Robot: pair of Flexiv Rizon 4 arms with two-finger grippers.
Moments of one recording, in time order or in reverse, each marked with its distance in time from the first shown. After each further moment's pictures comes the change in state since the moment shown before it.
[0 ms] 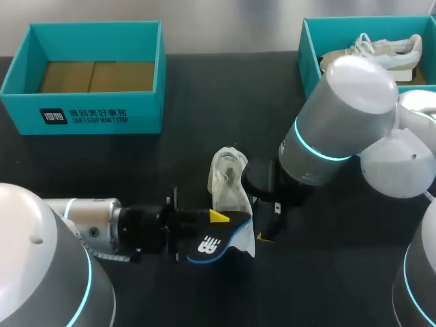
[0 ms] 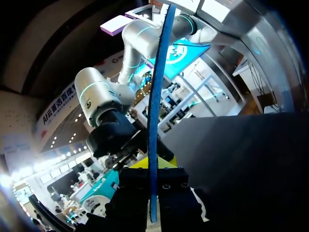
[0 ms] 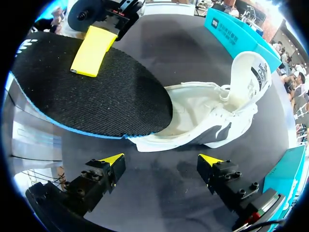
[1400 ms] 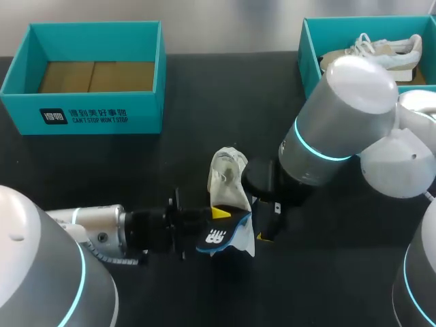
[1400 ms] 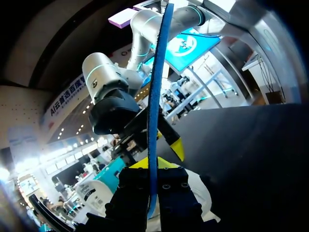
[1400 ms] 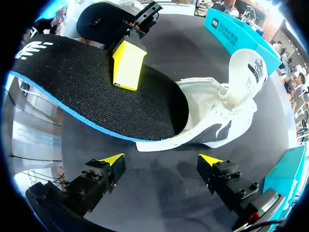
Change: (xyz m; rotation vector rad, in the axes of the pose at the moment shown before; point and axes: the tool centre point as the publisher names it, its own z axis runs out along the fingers) left arm -0.001 0.034 0.004 -0.057 -0.081 -0.035; right arm 0.000 0.000 0.000 0.000 0.000 0.000
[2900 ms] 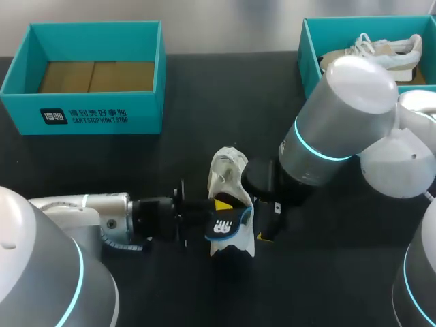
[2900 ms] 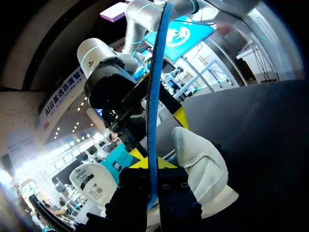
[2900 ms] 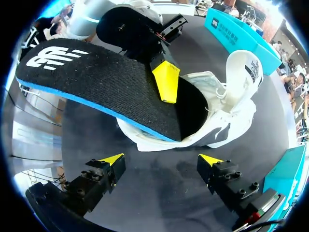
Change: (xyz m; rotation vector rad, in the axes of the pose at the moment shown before) left arm -0.009 0.046 0.007 -0.077 0.053 0.040; right arm 0.000 0.000 0.000 0.000 0.000 0.000
